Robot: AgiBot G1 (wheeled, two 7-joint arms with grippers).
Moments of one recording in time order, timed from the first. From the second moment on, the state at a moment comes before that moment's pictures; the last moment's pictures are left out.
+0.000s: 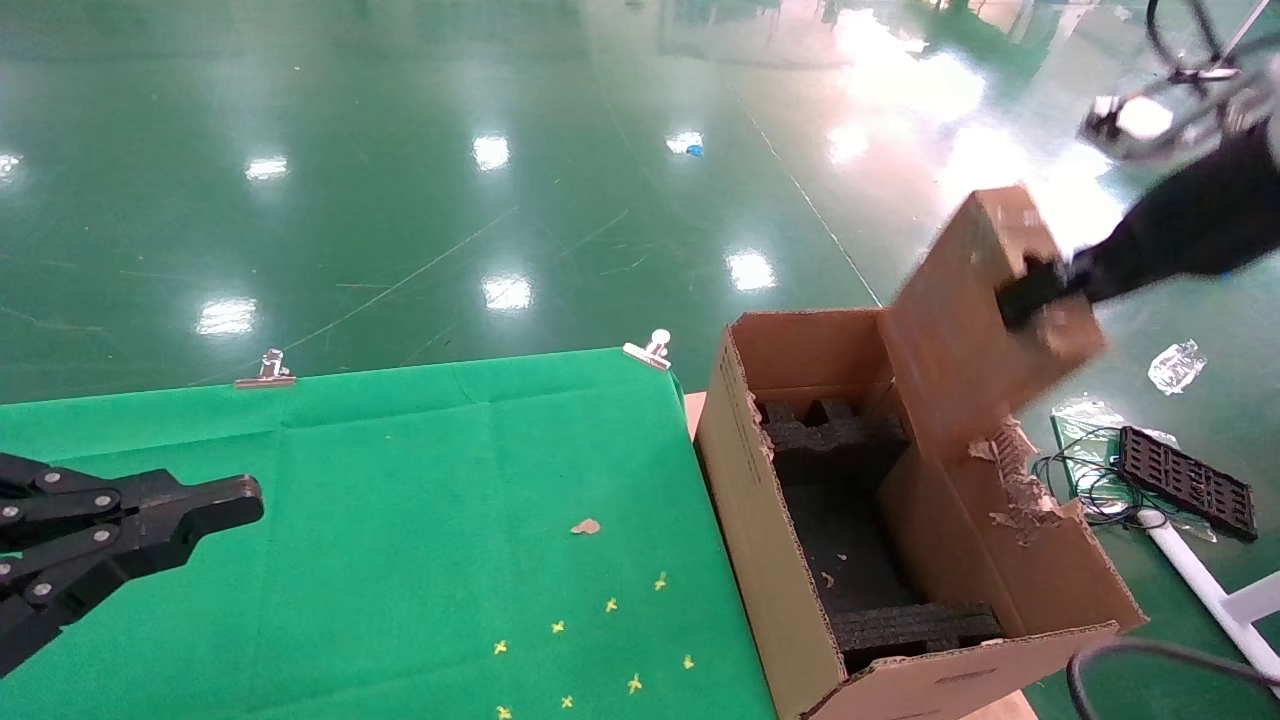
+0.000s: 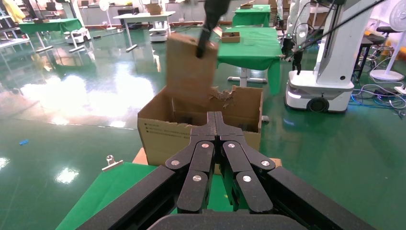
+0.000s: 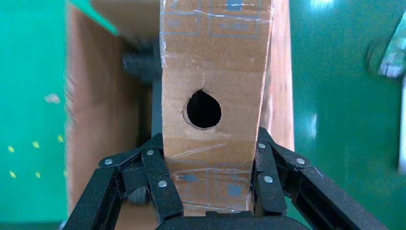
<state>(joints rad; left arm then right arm) -1.08 0.61 0.29 -1.28 0.72 1.49 -0.18 2.36 -0.82 -1.71 0.30 -1.41 -1.51 1.08</state>
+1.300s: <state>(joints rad) -1.08 0.61 0.29 -1.28 0.72 1.49 -0.18 1.94 -0.91 -1.73 0.02 -1.41 -1.40 1.01</state>
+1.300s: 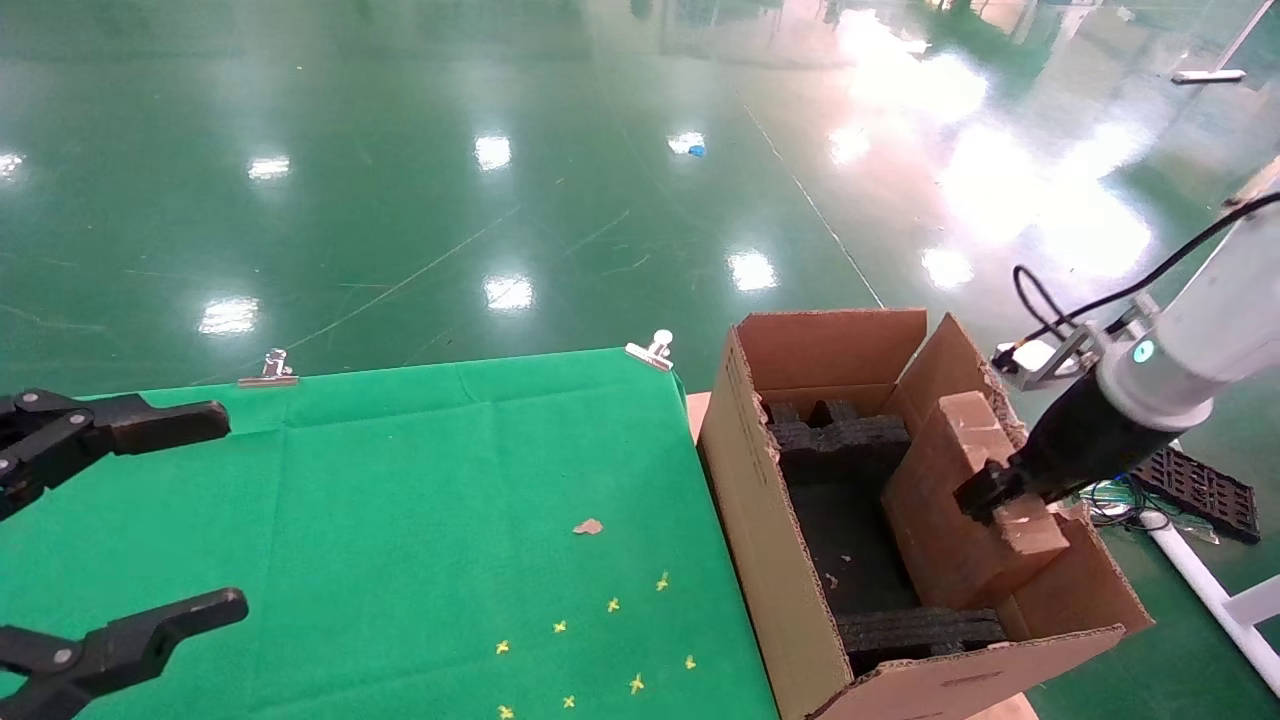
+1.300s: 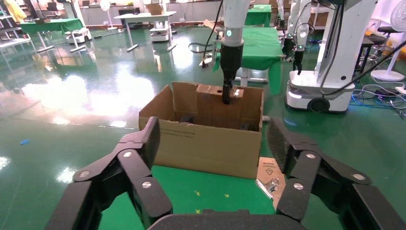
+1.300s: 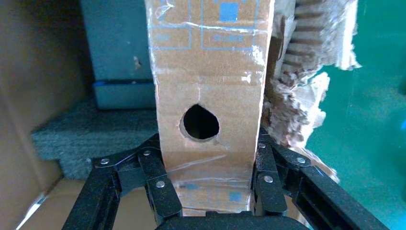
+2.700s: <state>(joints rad) -1.08 0.60 0.30 -1.28 0.72 1.49 -0.18 1.75 -0.96 -1.70 0.00 -1.36 -1.13 1.02</state>
